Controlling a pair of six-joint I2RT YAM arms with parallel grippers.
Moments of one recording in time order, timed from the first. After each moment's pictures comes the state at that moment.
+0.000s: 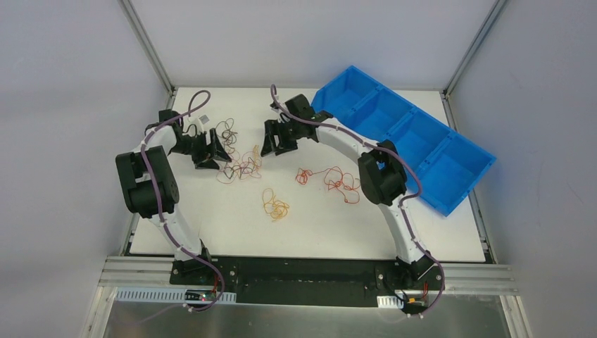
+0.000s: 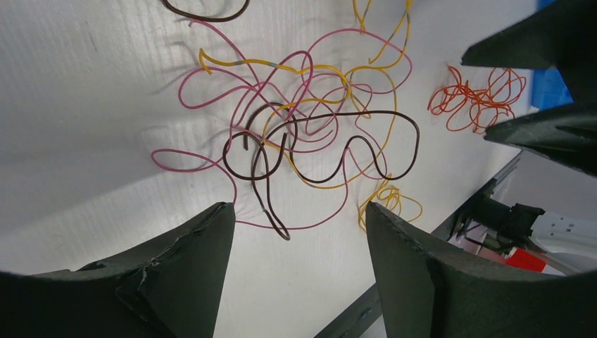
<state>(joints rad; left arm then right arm) 0.28 1.84 1.28 -0.75 0.75 0.05 0.68 2.30 1.97 -0.53 -0.57 0.38</state>
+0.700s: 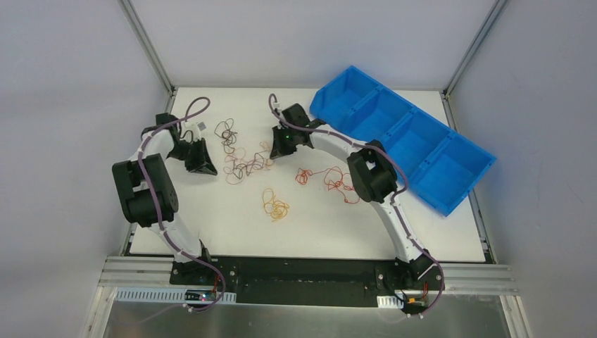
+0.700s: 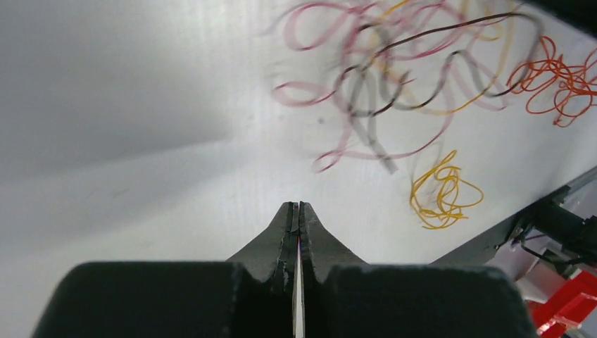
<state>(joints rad) 0.25 1.78 1.21 -0.80 0.59 0.11 0.72 2.48 2.05 -0.41 -0.37 0.44</state>
